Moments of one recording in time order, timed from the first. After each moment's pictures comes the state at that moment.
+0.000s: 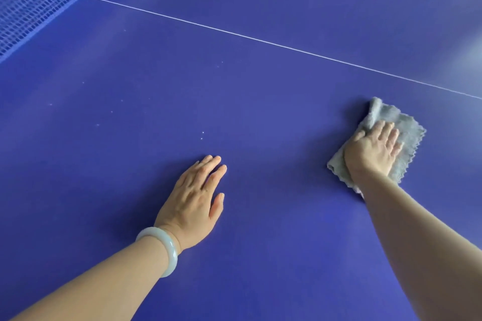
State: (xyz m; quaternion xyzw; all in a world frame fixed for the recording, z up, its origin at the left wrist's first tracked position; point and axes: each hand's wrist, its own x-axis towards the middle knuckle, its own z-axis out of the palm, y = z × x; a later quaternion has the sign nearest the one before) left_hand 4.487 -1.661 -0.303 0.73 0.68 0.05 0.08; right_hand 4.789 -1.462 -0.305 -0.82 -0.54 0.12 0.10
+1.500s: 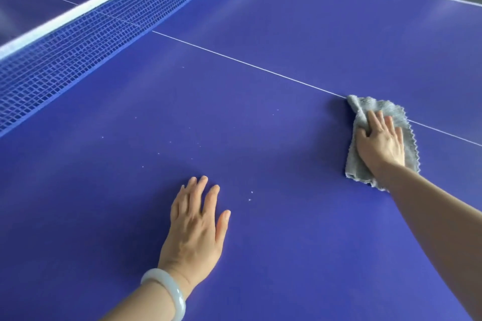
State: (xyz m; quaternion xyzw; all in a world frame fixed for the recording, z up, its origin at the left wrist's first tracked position) left_hand 4.422 -1.621 -0.303 0.57 0.82 0.08 0.04; right_hand 4.673 -1.314 -0.303 -0.67 -0.72 0.12 0.11
